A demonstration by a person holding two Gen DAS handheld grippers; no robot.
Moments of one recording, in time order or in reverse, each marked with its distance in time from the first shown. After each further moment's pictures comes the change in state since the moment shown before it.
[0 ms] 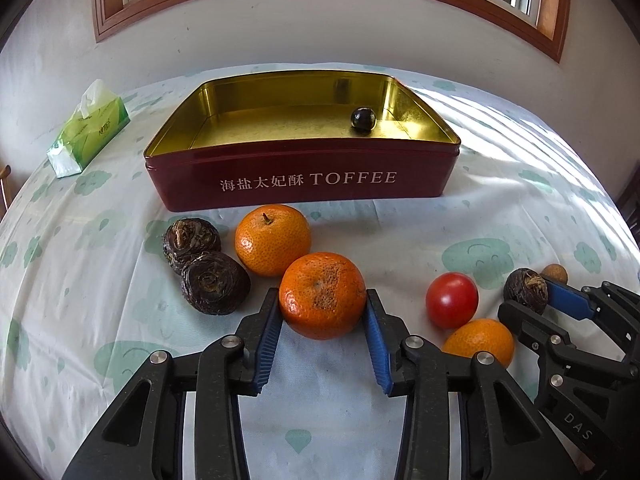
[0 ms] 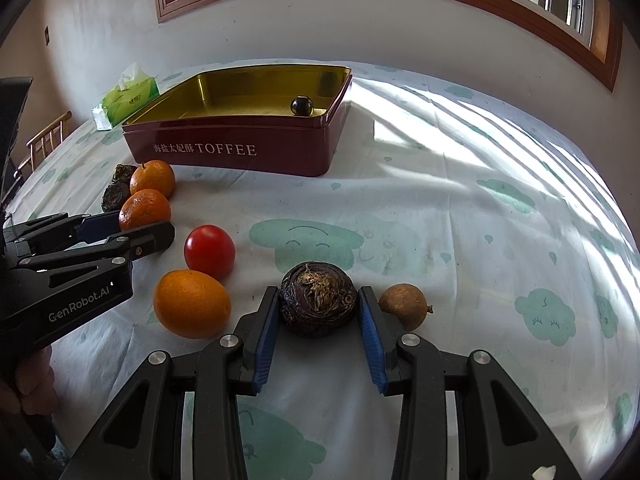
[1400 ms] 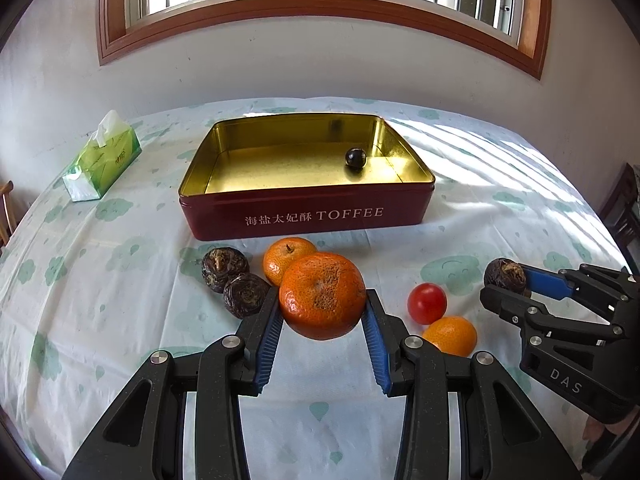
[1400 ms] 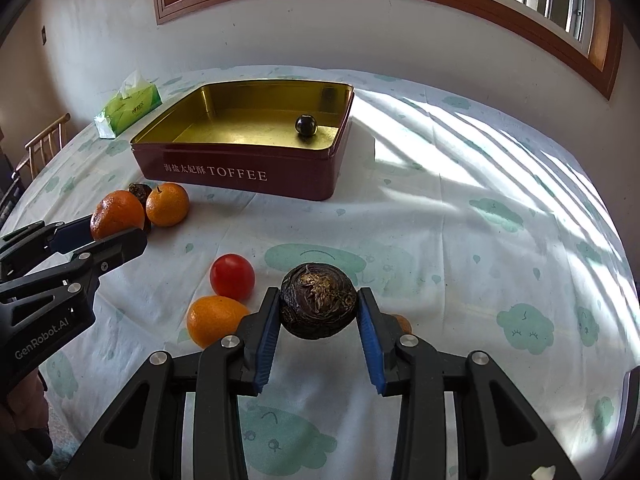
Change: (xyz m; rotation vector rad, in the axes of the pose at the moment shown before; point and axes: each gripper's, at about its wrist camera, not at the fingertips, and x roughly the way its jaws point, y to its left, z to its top) left arm -0.050 0.010 0.004 0.022 -0.091 -0.031; right arm -0.020 0.008 0.022 -0.001 0.011 -0.013
